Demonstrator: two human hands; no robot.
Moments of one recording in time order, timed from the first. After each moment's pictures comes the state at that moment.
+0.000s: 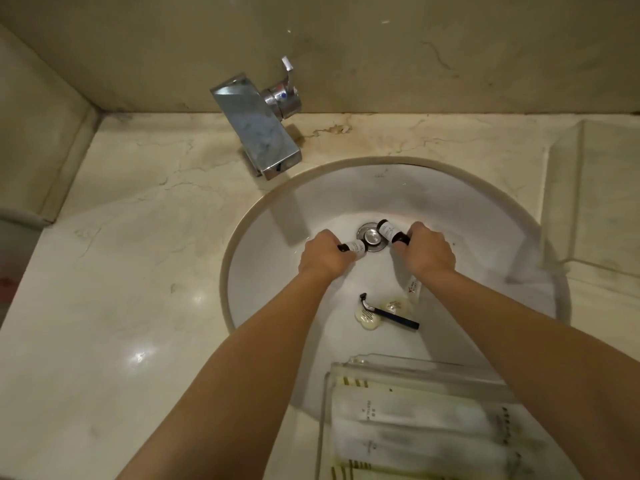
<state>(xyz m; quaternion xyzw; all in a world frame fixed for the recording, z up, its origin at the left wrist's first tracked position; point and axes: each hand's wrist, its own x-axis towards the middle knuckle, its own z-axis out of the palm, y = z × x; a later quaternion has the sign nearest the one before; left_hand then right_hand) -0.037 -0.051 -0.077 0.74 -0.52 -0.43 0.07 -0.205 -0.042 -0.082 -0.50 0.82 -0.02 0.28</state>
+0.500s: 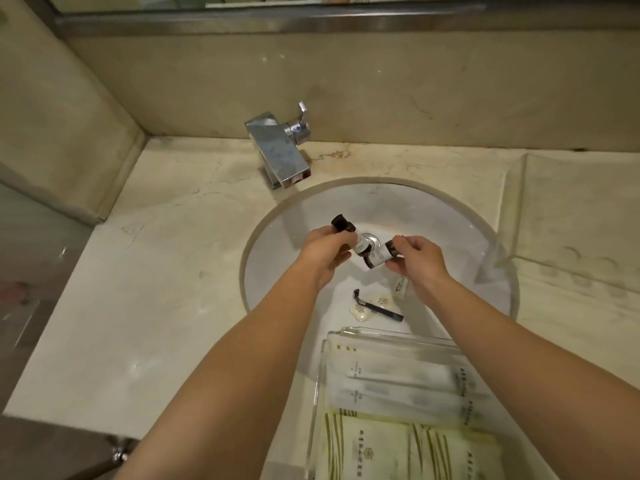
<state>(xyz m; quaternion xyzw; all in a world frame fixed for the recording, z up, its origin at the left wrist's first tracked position) -0.041 -0.023 0.008 0.62 -0.23 -0.68 0.33 -0.203 0.002 -0.015 -0.24 0.69 -0.39 0.56</state>
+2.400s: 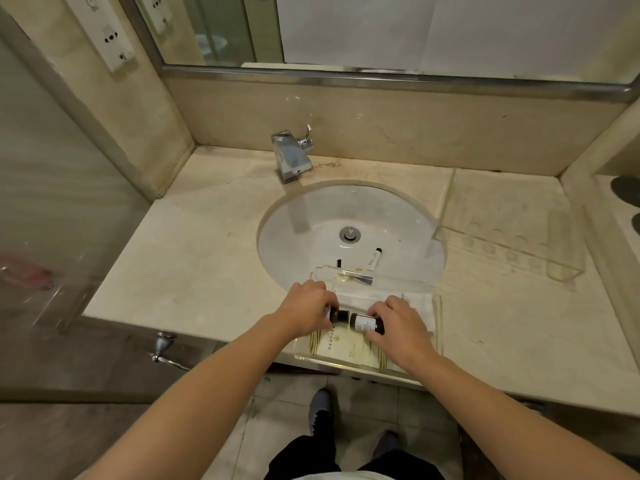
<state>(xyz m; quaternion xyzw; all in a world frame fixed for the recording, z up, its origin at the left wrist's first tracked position) -0.021 0.190 0.069 0.53 -0.82 -0.21 -0.07 -0.219 0.236 0.047 -0.74 0.64 -0.06 0.21</state>
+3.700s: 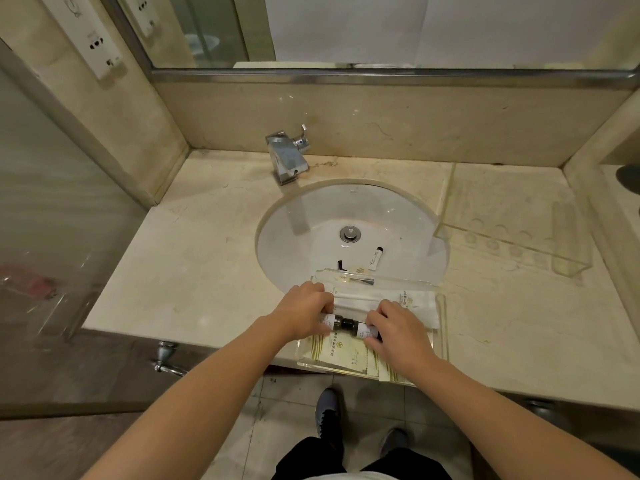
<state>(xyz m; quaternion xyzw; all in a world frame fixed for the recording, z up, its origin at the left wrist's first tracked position) -0.013 0.181 0.069 0.51 -0.83 -0.22 -0.08 -0.219 0.236 0.025 -0.80 0.58 -0.08 0.13</state>
